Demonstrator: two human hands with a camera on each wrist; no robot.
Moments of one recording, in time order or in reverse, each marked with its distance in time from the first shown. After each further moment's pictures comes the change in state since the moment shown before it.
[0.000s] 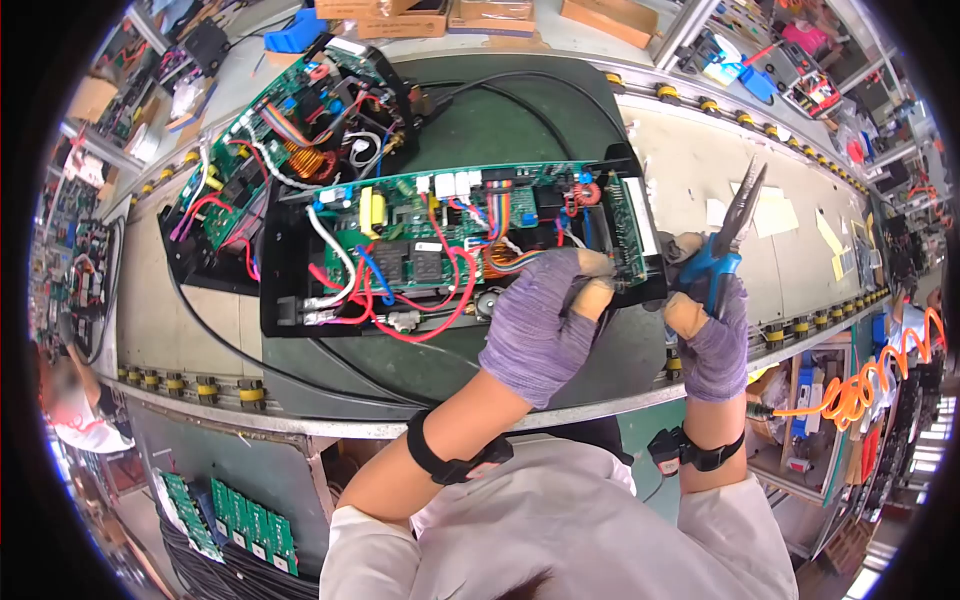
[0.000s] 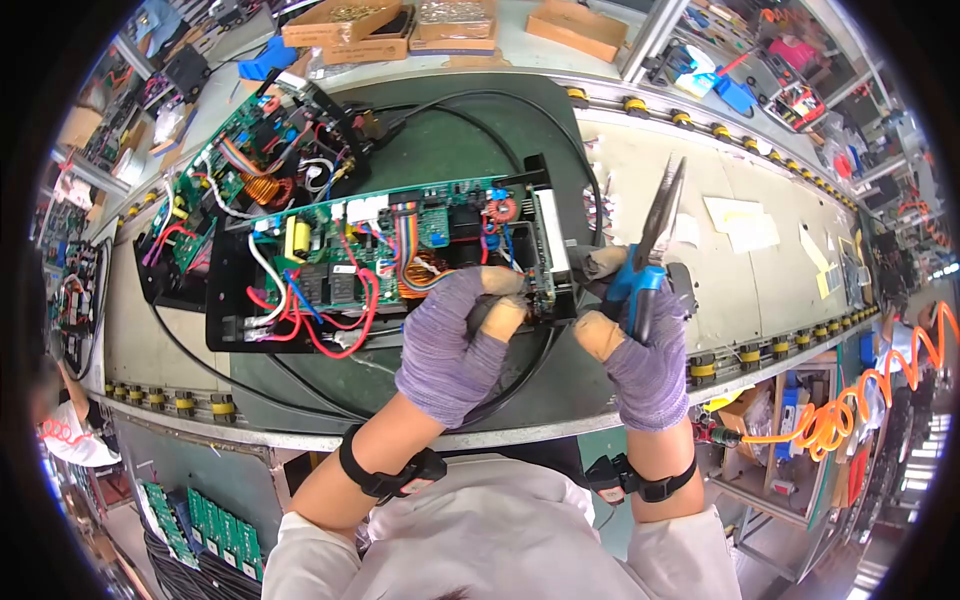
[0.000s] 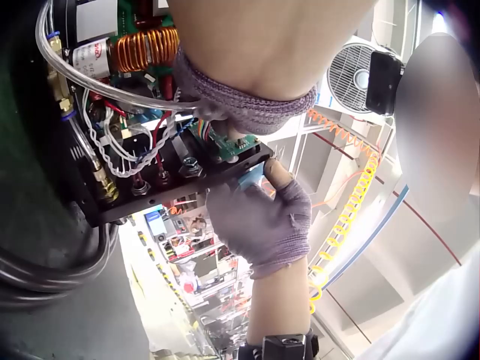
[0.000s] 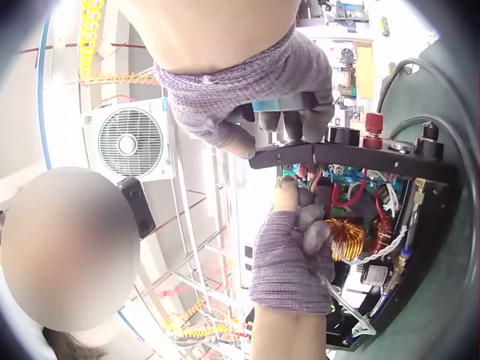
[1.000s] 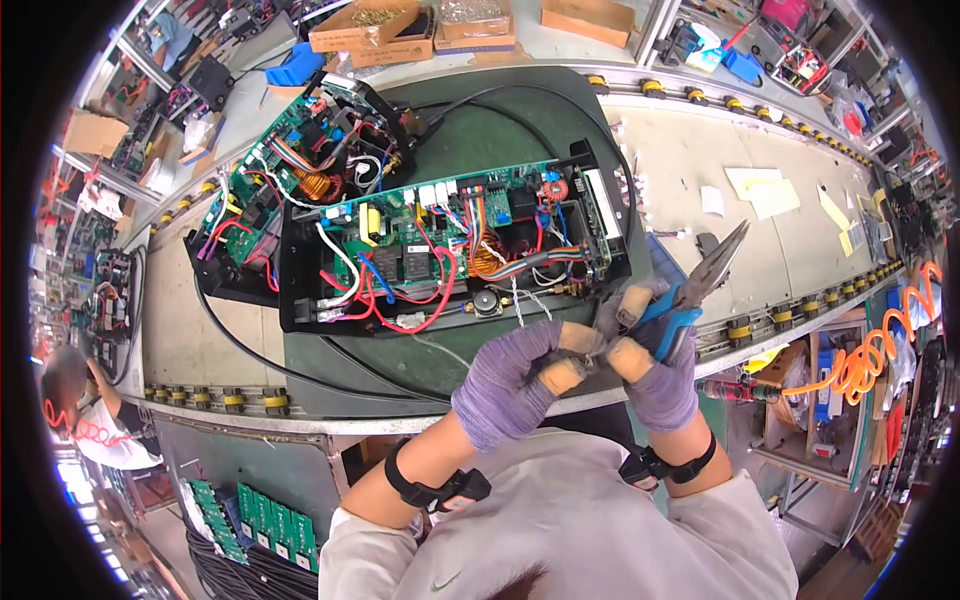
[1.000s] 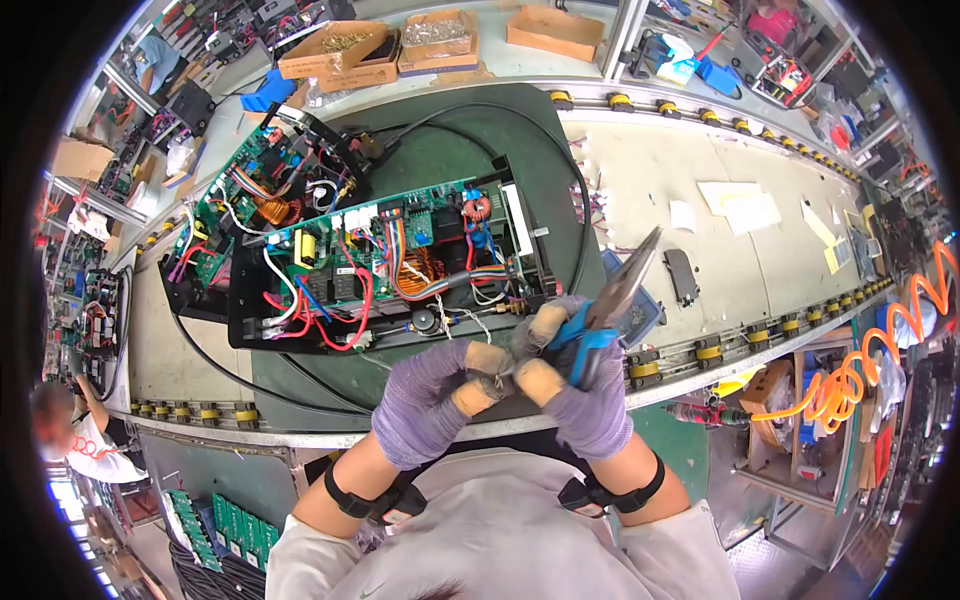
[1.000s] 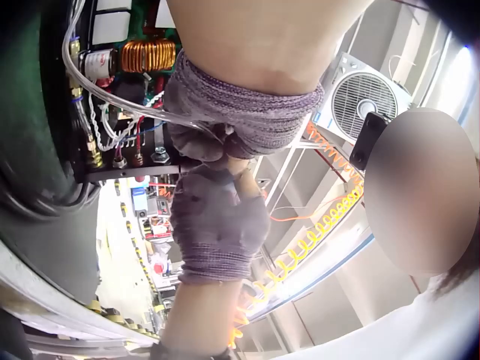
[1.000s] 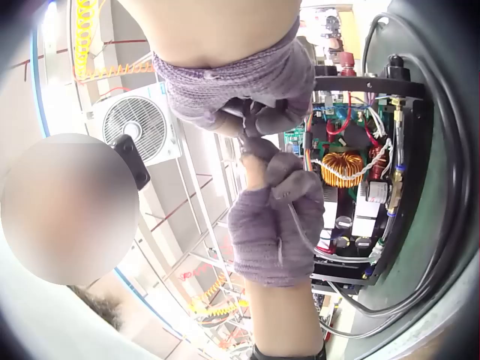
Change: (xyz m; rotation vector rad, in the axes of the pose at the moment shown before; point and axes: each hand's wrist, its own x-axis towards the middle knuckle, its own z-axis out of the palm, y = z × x) left_hand -0.044 0.035 -0.032 -0.415 -0.407 -0.357; right_hand -0.054 -0.008 0.033 0.461 -0.114 0.036
